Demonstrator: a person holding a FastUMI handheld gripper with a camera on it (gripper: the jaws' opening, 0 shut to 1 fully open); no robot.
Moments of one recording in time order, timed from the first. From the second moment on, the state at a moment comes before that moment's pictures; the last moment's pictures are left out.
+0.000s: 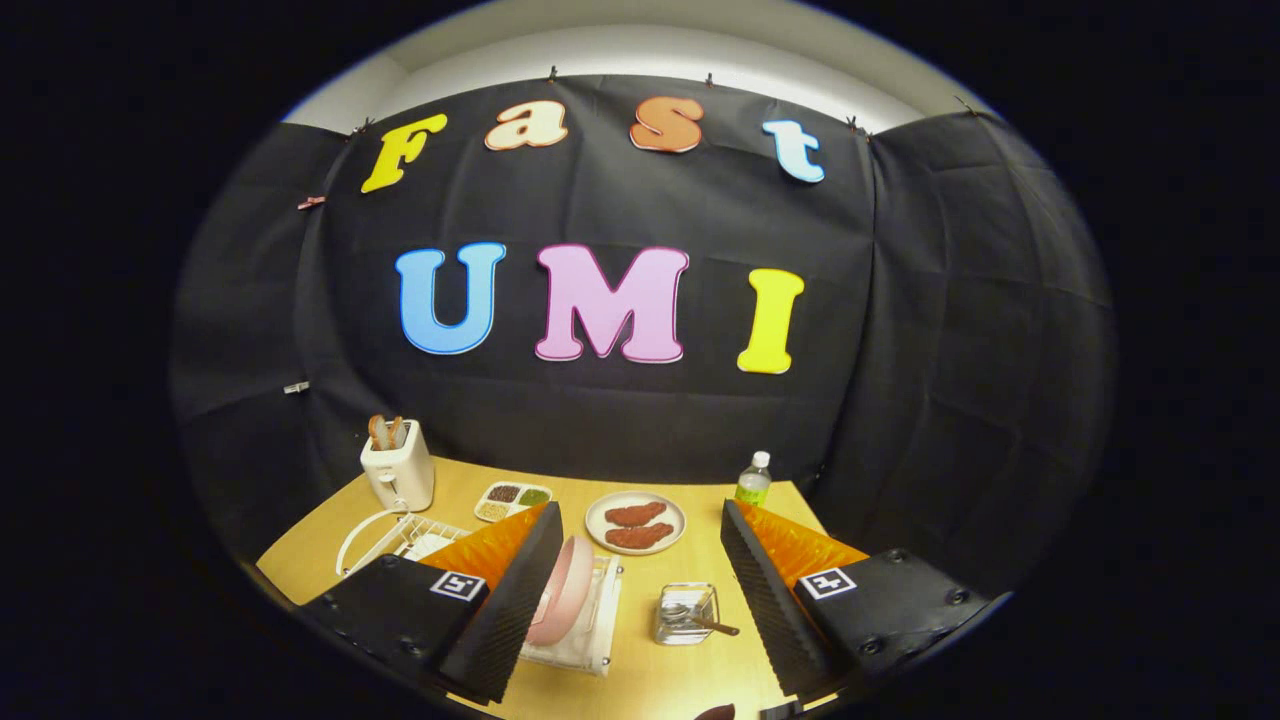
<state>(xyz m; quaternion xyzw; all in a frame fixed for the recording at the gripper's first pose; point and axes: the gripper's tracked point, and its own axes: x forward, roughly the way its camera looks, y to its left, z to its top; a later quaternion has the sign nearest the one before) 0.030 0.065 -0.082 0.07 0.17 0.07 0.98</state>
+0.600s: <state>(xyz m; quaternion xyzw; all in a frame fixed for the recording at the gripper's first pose) 0.063 0.164 -0.255 0.09 0.45 0.10 0.88</state>
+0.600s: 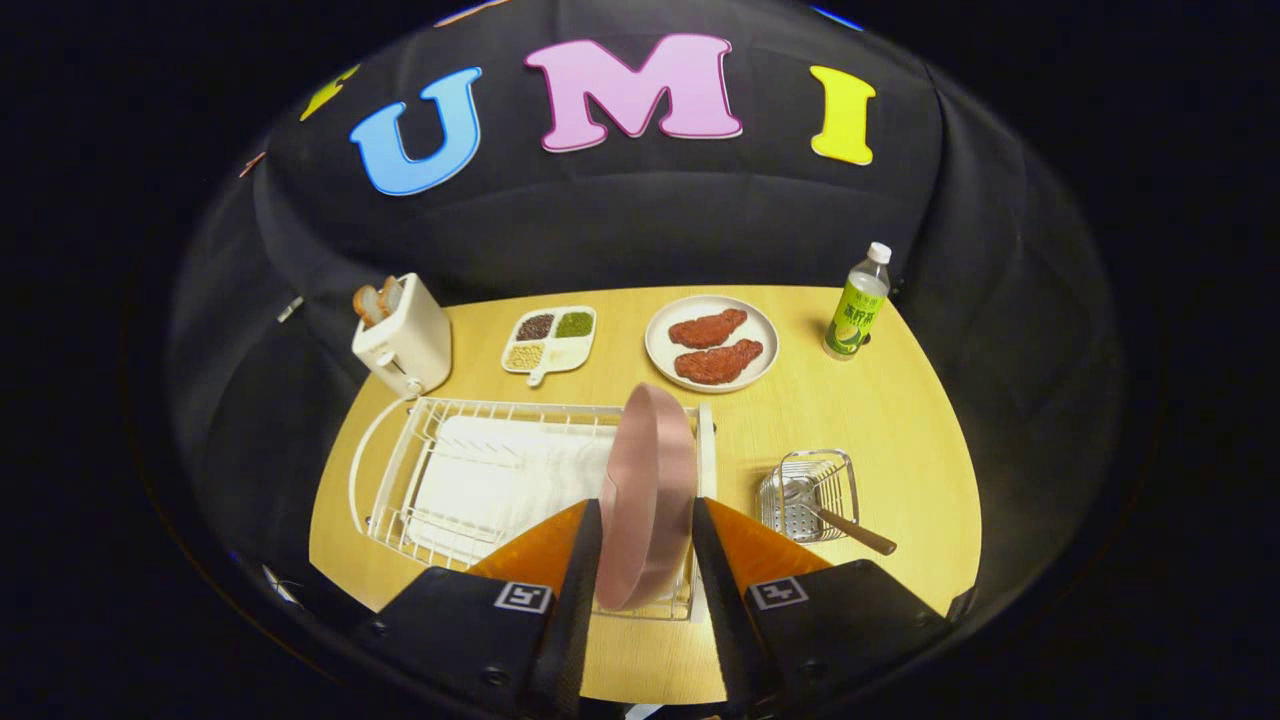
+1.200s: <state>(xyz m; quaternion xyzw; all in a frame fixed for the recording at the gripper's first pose) 0.092 0.151 -0.291 0.00 0.51 0.02 0.86</state>
